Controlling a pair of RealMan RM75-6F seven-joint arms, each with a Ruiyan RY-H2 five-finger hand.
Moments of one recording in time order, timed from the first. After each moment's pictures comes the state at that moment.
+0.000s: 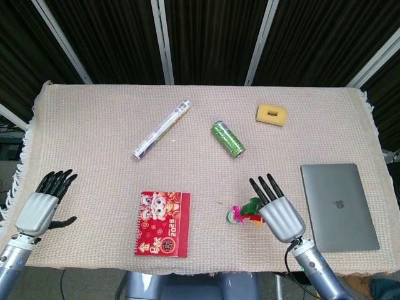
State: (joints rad) left arm -0.23 -1.23 0.03 -1.46 1.61 1.38 -0.03; right arm 0.39 -1.30 -0.03 -1.83 -1.58 1.31 -0.91
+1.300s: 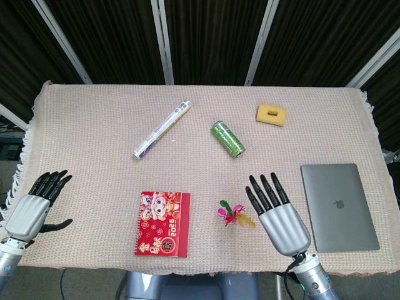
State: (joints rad) left arm -0.21 -1.18 0.05 -1.45 1.67 1.45 -0.14; right arm 0.29 -1.22 0.04 -2.13 -1.64 1.38 -1.13
